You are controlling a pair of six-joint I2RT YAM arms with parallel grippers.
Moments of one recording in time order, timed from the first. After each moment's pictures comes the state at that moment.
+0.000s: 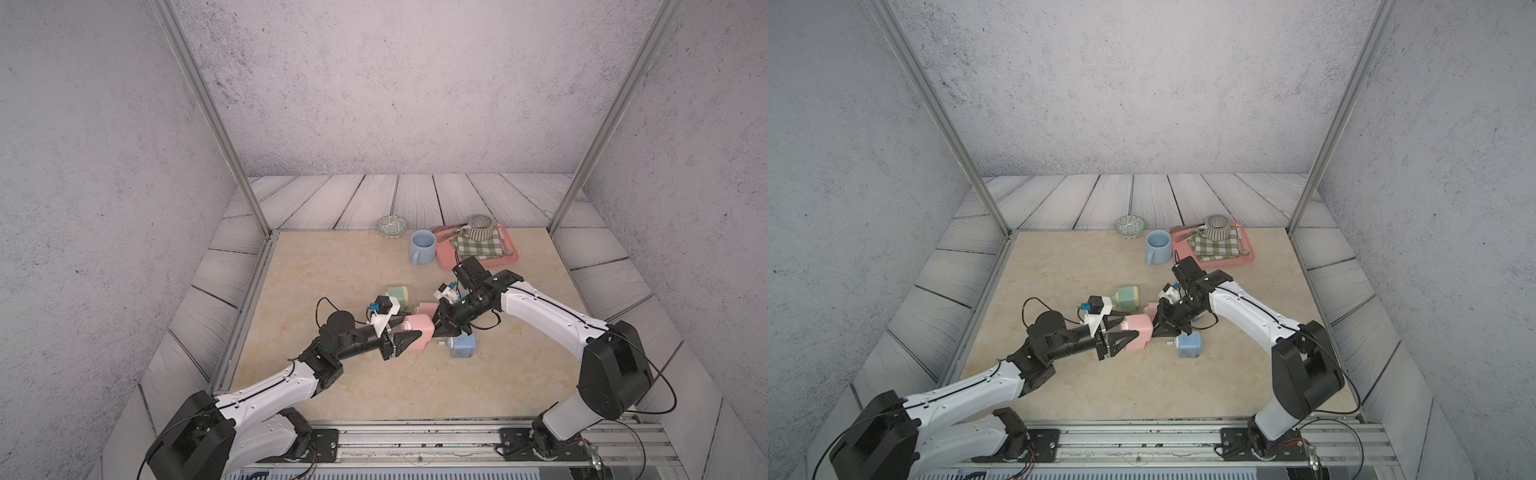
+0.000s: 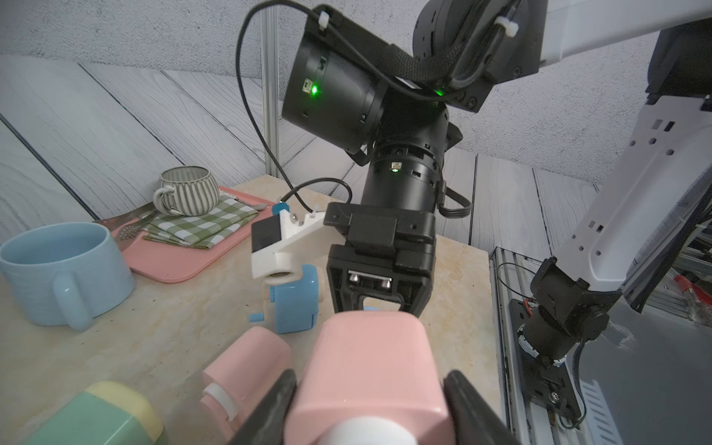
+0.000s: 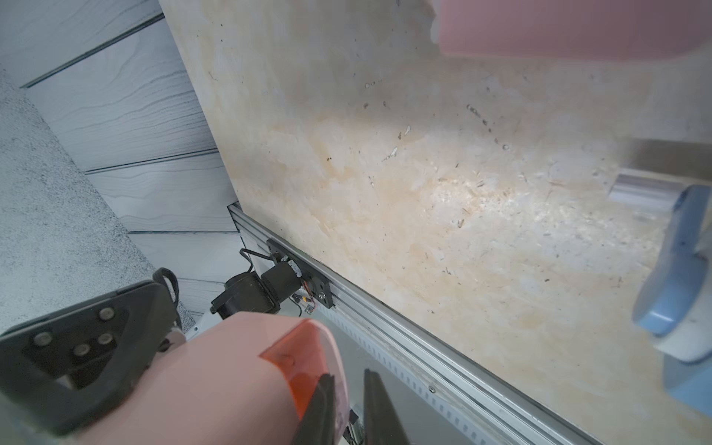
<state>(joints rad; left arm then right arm) -0.72 1.09 0.42 0.60 0.52 -0.14 0.55 1.58 1.21 -0.88 -0.80 0.69</state>
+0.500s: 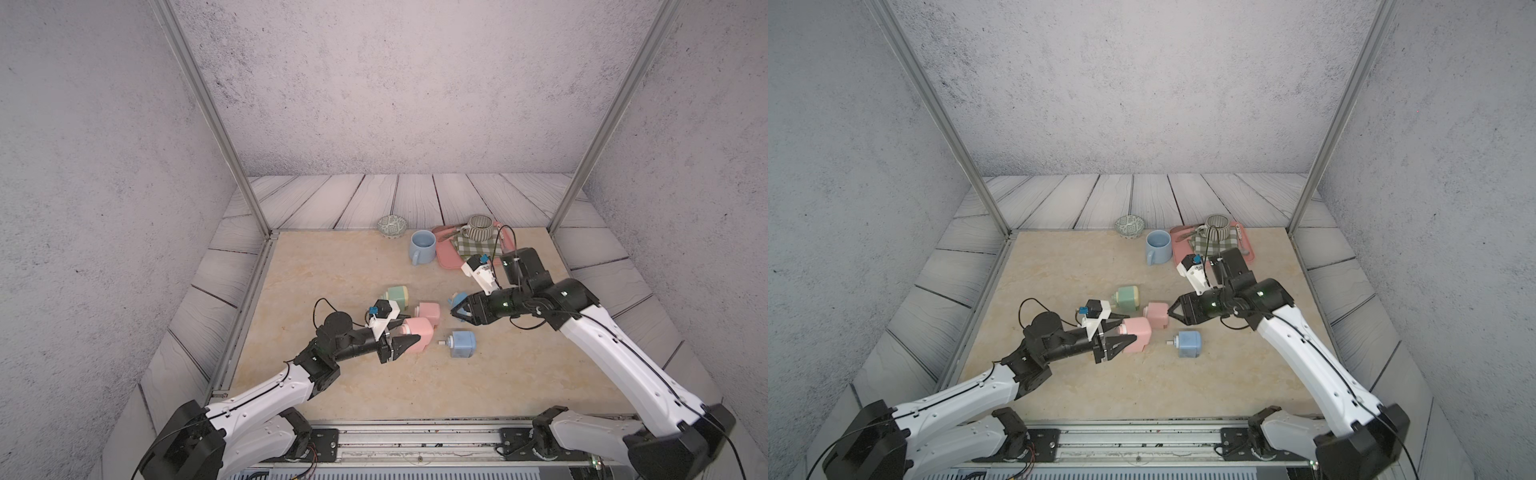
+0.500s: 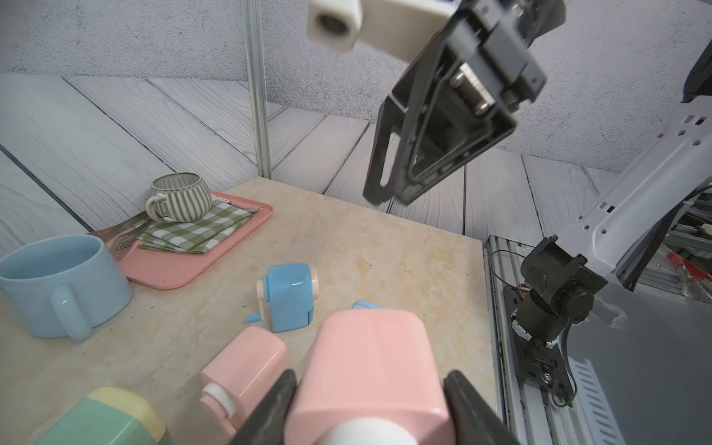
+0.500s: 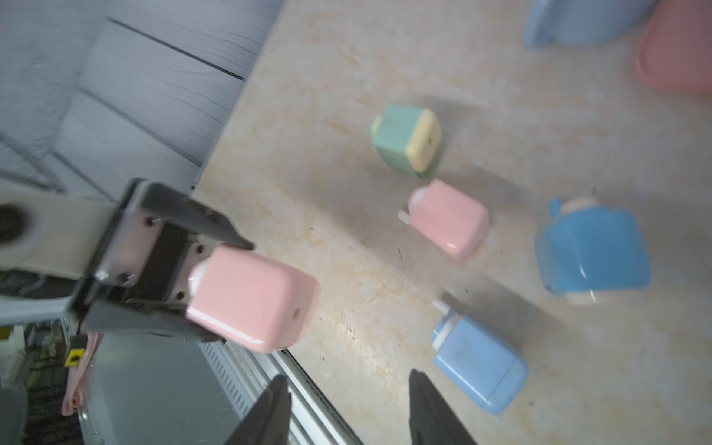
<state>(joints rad) -0.72 1.03 0.42 0.52 0.56 -0.07 0.49 1.11 1.20 -0.91 -0.55 0.04</state>
